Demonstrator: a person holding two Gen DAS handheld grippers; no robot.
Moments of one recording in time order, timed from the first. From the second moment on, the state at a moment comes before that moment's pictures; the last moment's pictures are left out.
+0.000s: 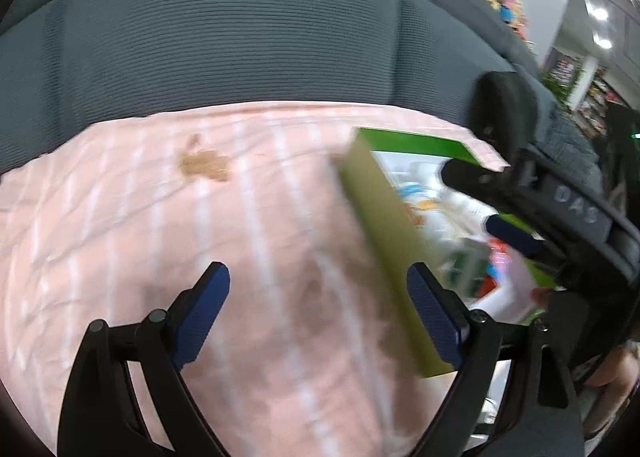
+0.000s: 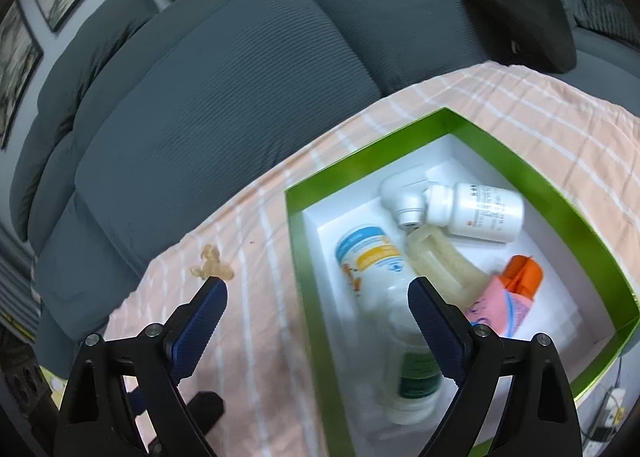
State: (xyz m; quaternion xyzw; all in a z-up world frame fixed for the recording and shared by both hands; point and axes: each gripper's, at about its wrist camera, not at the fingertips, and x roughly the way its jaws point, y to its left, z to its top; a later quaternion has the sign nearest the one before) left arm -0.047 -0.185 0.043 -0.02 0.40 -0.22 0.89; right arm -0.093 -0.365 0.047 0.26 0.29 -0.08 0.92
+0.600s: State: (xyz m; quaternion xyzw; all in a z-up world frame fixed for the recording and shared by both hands) left arm -0.025 -0.061 -0.004 -0.07 0.43 -0.08 0.90; right arm -0.054 -0.276 0.032 0.16 0.32 -0.03 0.93
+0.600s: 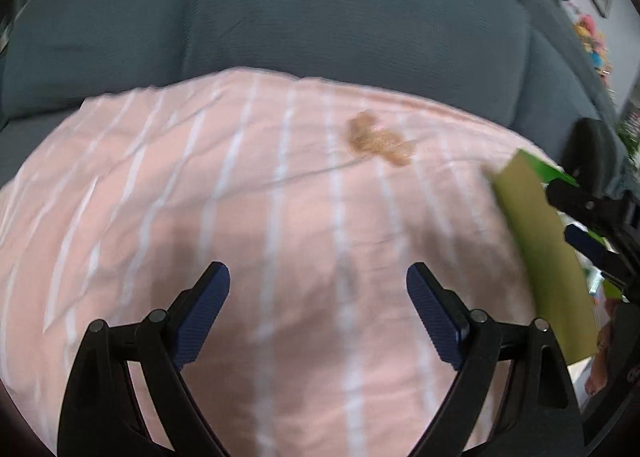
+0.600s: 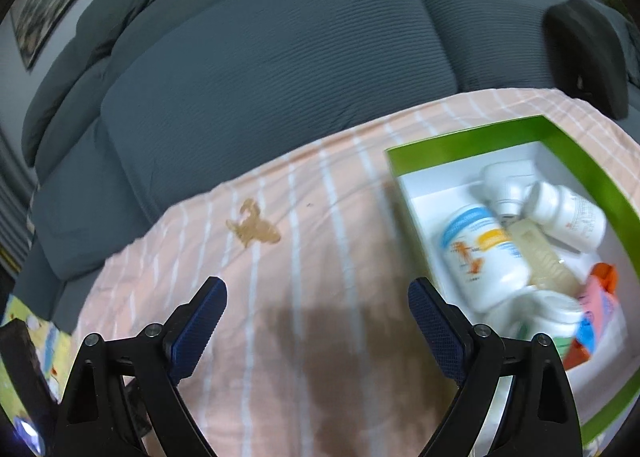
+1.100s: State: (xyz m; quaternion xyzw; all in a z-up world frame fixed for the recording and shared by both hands) left arm -0.016 -0.027 -0.018 -0.10 0.44 -0.03 0.89; right arm 0.012 -0.203 0.012 0.08 0.35 0.03 0.93
